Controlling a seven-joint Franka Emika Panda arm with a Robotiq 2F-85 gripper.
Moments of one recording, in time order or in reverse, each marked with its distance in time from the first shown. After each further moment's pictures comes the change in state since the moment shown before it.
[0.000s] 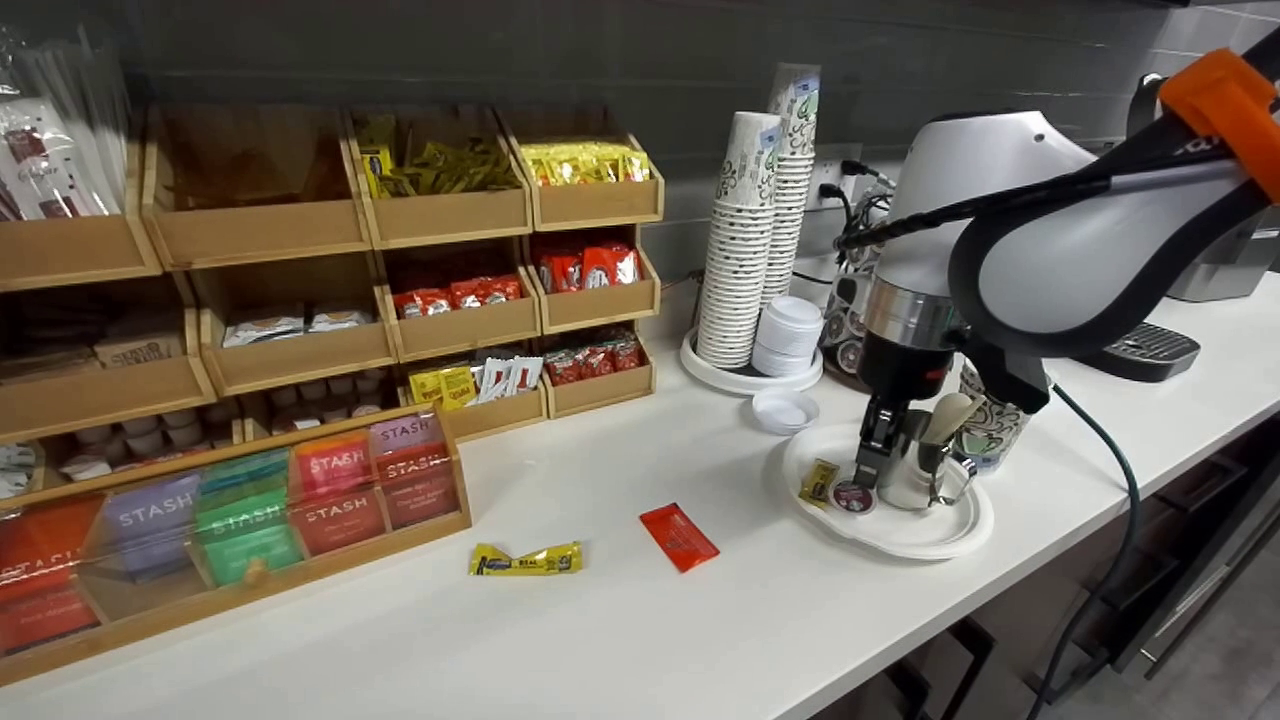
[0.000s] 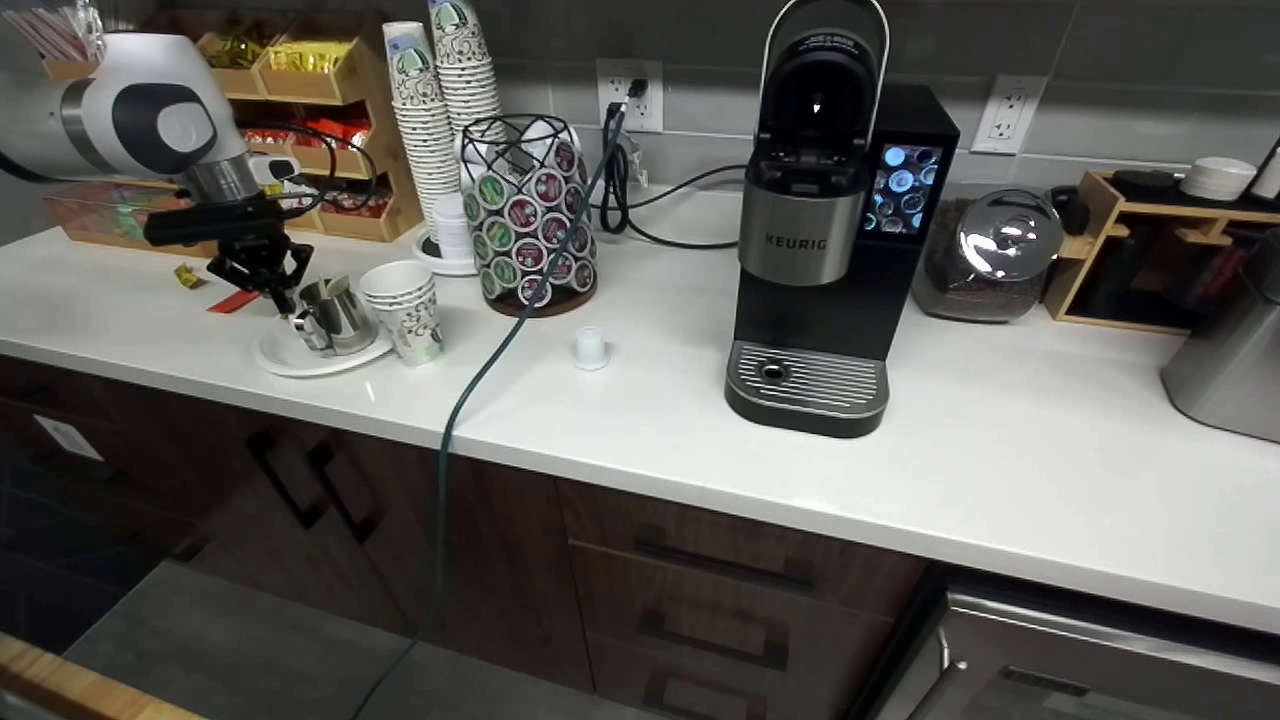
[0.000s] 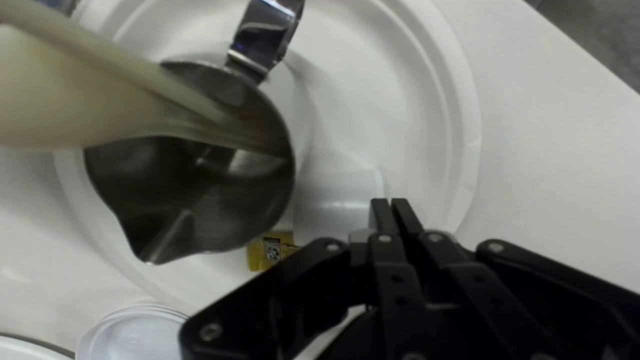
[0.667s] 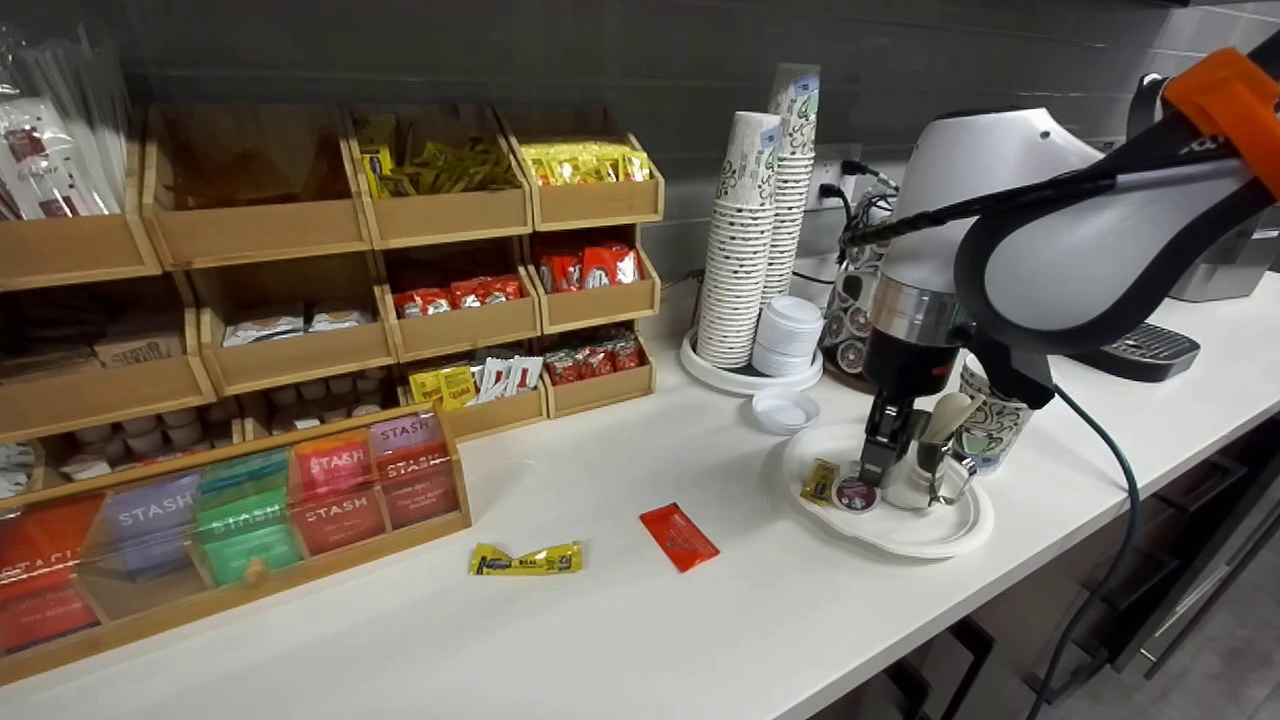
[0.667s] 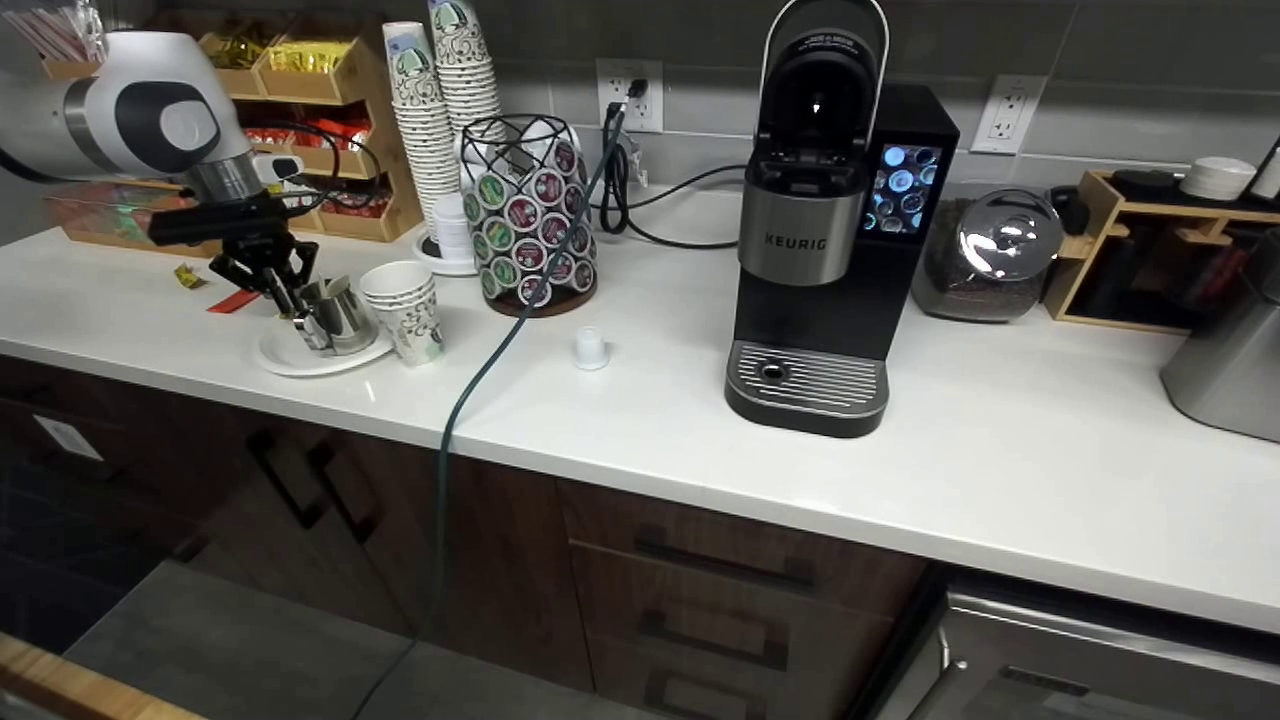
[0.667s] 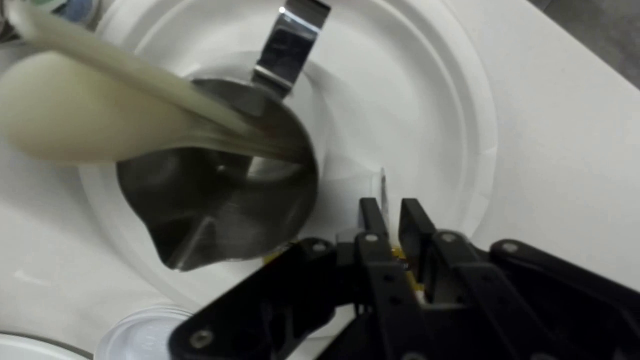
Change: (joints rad) arm 0.000 -0.006 -0.013 -0.004 -0.011 -0.001 0.000
